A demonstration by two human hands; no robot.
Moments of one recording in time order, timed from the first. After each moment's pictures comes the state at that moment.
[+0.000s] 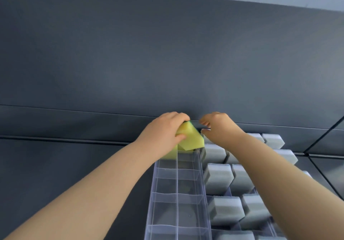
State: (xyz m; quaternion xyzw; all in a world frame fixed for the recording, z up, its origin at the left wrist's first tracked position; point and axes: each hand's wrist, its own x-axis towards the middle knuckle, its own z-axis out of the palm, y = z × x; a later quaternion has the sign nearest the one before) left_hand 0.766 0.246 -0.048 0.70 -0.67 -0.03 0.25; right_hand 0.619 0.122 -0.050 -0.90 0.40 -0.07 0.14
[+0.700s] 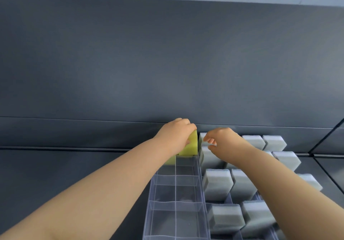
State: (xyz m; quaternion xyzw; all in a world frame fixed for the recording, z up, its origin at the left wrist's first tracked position) left_hand 0.753 0.189 -0.067 0.69 -0.72 -0.01 0.07; right_hand 0.592 0.123 -0.062 -0.90 0.41 0.01 0.13
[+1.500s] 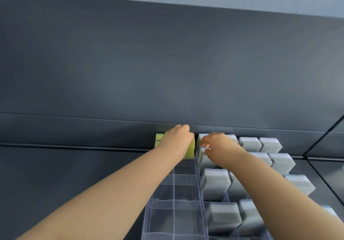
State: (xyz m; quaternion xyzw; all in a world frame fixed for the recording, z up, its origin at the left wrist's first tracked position) left_hand 0.739 0.189 -0.087 0.73 -0.68 0.02 0.03; right_hand 0.600 0.130 -0.073 -0.91 0.41 0.05 0.10
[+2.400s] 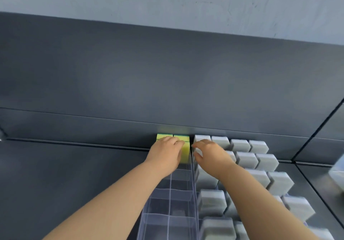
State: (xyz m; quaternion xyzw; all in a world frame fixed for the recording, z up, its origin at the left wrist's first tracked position) left_hand 0.734 0.258 -0.097 0.72 -0.68 0.07 0.14; right_hand 0.583 0.180 -0.071 -0.91 0.38 -0.07 0.12
